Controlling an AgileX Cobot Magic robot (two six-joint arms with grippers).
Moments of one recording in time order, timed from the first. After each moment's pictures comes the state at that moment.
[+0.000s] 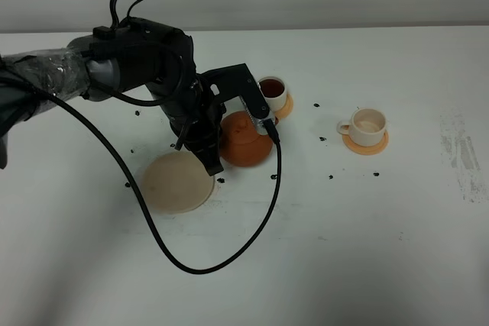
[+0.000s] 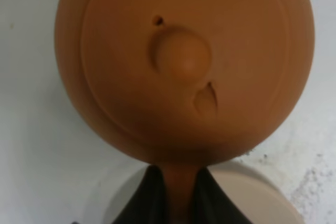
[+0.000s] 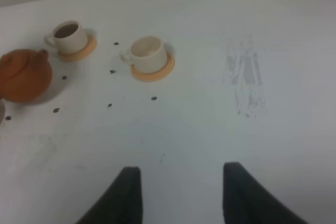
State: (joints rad) left arm -0.51 2.12 -1.53 -0.05 0.74 0.73; right arm -0.07 -0.01 -0.50 0.17 1.08 -0.04
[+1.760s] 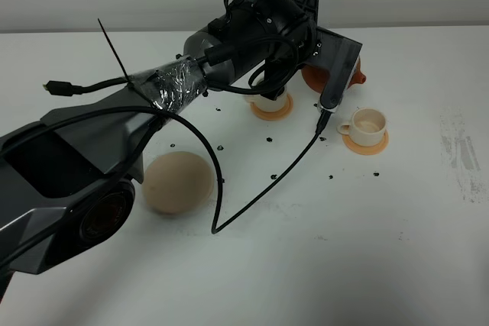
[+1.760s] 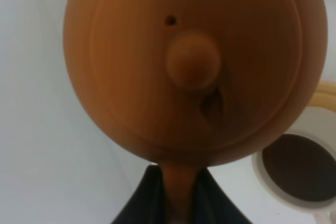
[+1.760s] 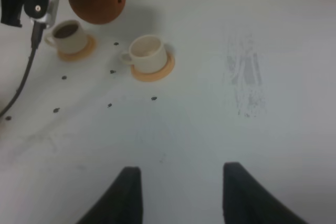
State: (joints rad) left arm -0.71 2.47 -2.27 0.38 0.69 1.21; right arm -0.07 -0.01 -0.50 0.17 1.08 -0.04
